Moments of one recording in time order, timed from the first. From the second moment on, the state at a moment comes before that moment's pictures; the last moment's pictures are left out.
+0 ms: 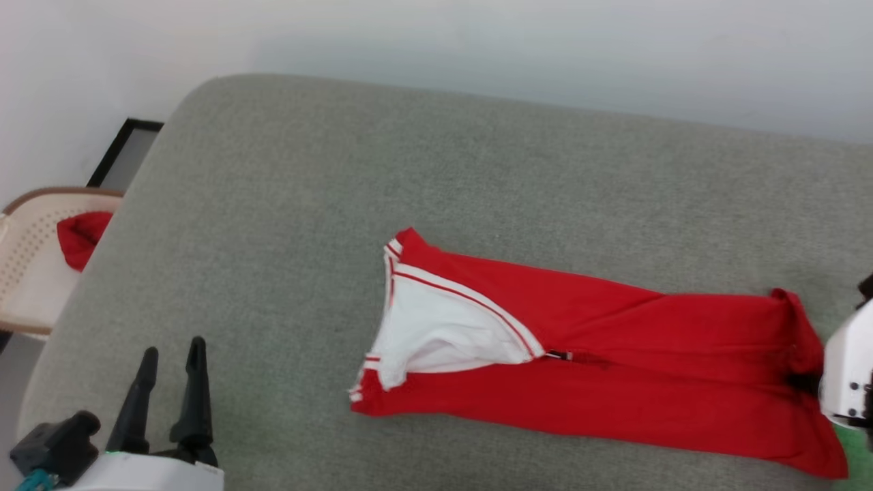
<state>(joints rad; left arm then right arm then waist) 0.01 0.31 -0.01 0.11 -0.66 -0.07 -0.26 -0.41 -0.42 -0.03 0.49 0.58 0.13 0.96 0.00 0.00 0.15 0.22</state>
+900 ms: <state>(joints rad) 0.10 0.34 0.00 0.09 -0.67 -0.06 -0.25 -0.44 -0.58 0.09 0.52 0.67 0.13 0.92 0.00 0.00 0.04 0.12</state>
